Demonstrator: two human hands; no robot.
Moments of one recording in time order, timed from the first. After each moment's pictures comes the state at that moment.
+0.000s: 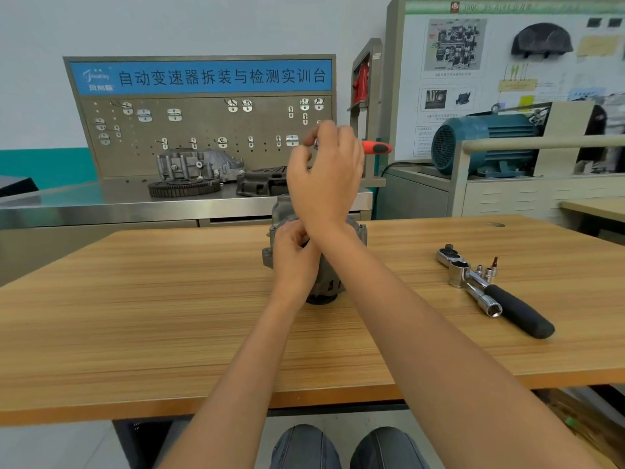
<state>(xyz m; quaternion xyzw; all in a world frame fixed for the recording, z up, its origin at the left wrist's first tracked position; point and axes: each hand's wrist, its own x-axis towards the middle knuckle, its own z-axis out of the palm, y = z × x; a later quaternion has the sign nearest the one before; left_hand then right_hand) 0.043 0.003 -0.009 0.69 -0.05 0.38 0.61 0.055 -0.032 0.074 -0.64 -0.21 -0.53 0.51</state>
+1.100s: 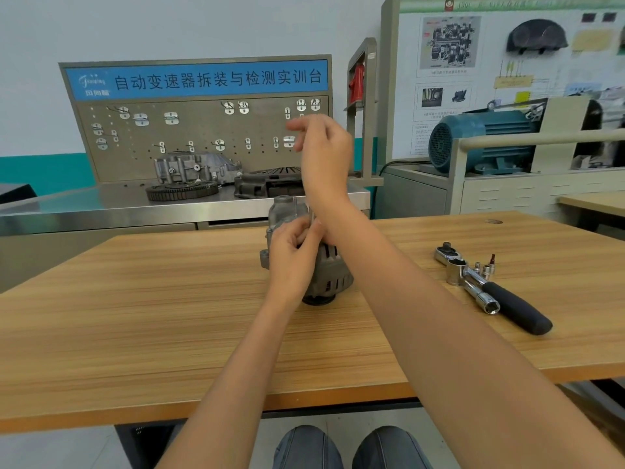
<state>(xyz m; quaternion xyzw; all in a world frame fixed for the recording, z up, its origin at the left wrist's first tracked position) 0.041 0.006 -0.011 0.70 -0.11 0.38 0.59 0.053 -0.042 0.102 -0.56 -0.25 -0.27 0.74</state>
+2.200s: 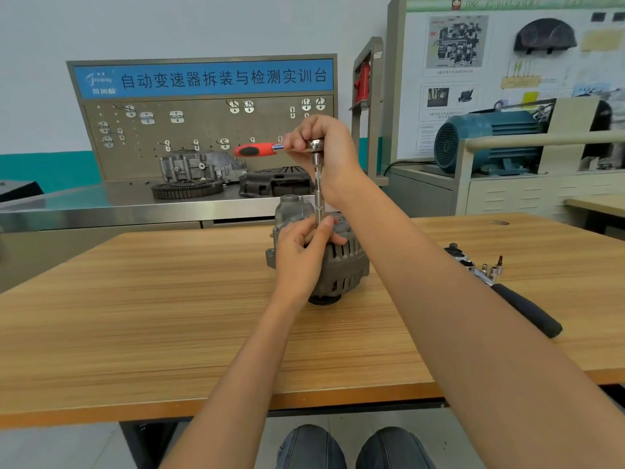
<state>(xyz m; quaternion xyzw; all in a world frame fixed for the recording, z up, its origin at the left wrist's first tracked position) 0.034 0.004 -0.007 0.71 -0.10 0.38 0.58 0.064 -0.048 0.117 -0.43 -0.32 0.02 0.84</state>
